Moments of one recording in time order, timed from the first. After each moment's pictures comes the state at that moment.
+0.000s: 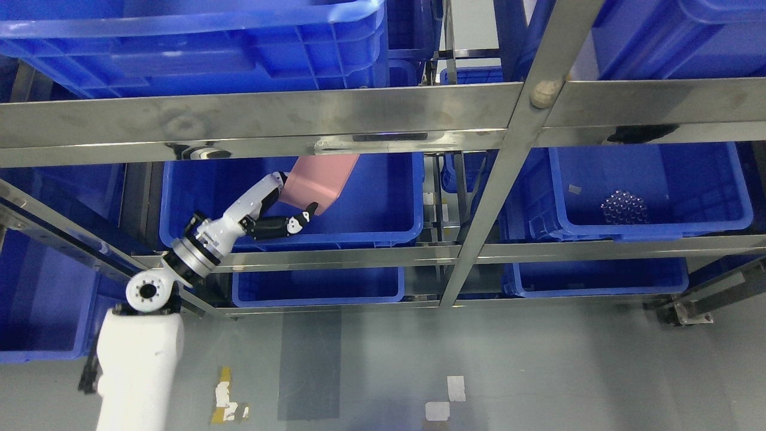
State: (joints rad) left arm -0.45 0.17 0.01 -1.12 -0.08 -0.51 -0.84; right arm 0.00 0.00 -0.05 0.00 0.00 -0.05 0.00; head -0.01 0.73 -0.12
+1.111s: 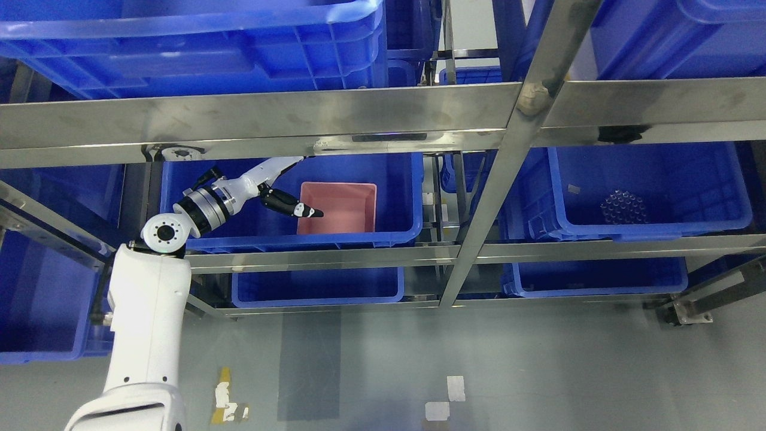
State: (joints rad) left arm -0.66 0.09 0.08 -0.91 -0.41 -0.52 -0.81; right arm 0.00 0.00 -0.05 0.00 0.00 -0.05 0.00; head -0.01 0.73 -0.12
